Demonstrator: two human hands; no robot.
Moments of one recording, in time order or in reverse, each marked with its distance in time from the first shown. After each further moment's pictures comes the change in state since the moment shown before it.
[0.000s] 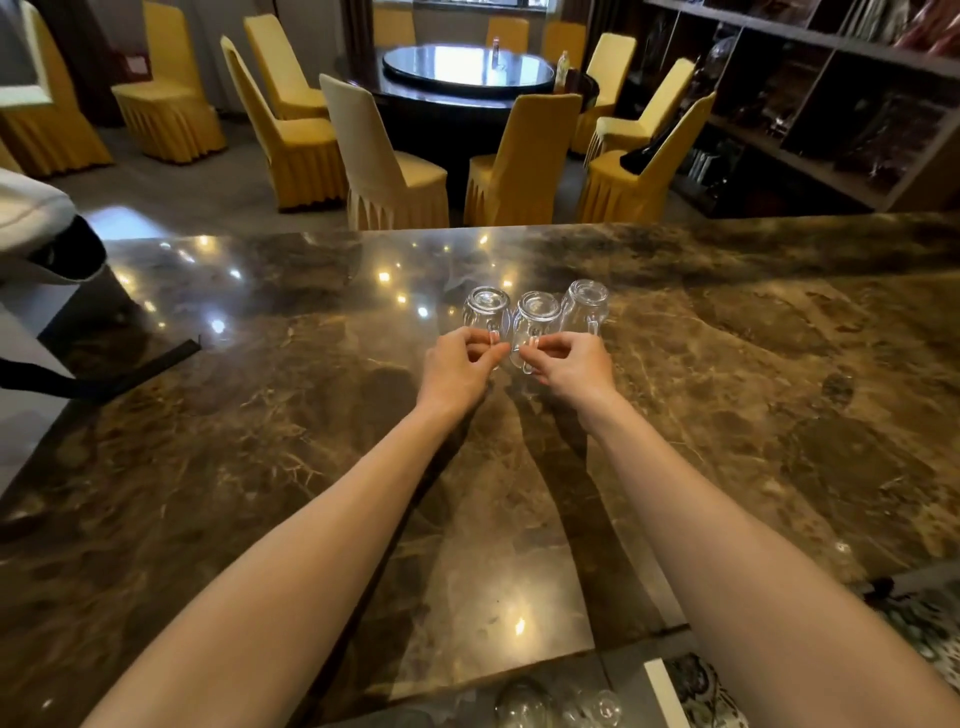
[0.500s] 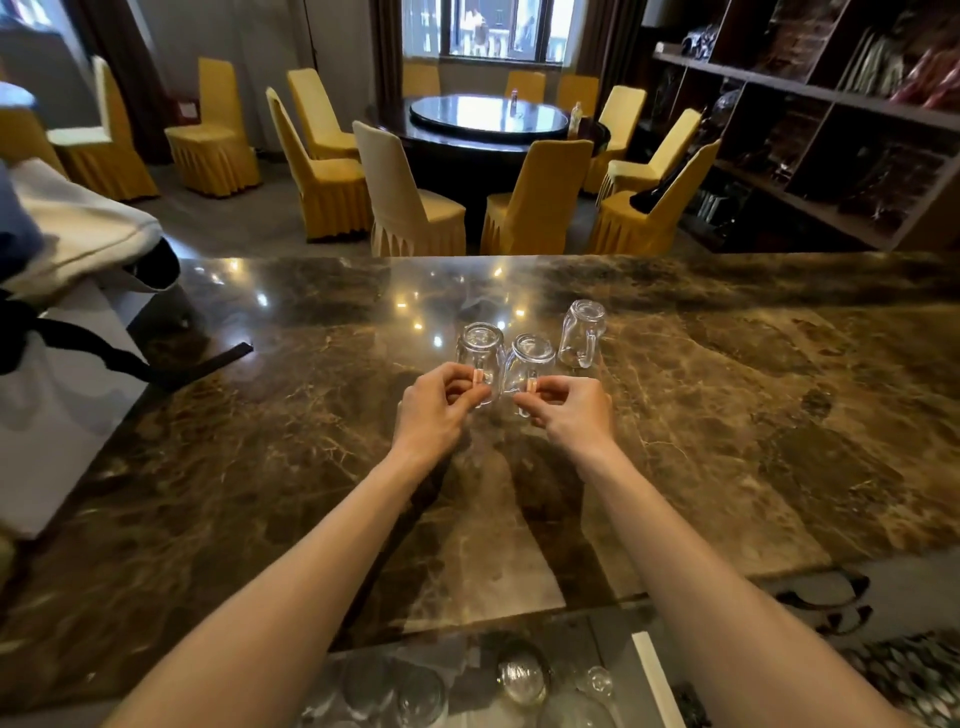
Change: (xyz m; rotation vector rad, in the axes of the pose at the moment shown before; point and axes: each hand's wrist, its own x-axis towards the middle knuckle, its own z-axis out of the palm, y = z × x) left_hand -0.068 0.003 -0.040 0.060 0.048 0.079; right_hand -0.069 0.001 -0.005 -0.070 -0.023 -0.109
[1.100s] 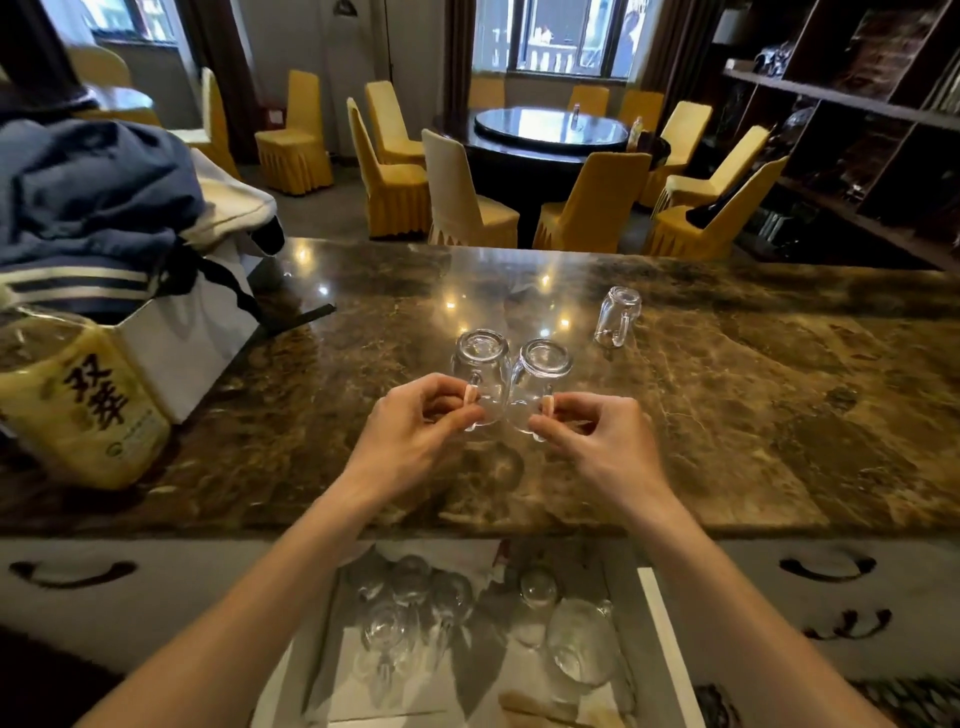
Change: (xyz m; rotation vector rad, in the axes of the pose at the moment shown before) left_hand -0.139 0.045 -0.083 -0.107 -0.039 0.075; right_hand -0.147 -0.041 -0.044 -0.067 -0.132 -0.265
